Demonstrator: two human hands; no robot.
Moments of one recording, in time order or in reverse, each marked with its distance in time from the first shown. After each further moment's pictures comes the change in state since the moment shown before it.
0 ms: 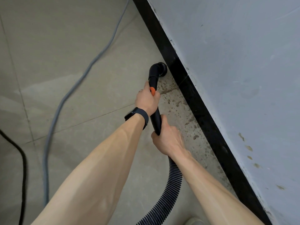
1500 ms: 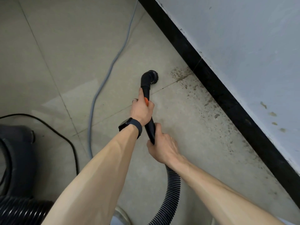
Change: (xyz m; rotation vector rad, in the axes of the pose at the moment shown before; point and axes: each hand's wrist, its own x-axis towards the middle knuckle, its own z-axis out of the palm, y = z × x) left_hand -0.081 -0.071 -0.090 0.178 -0.066 -0.059; right_hand -0.081 -0.069 0.090 0.078 -0.048 -0.072
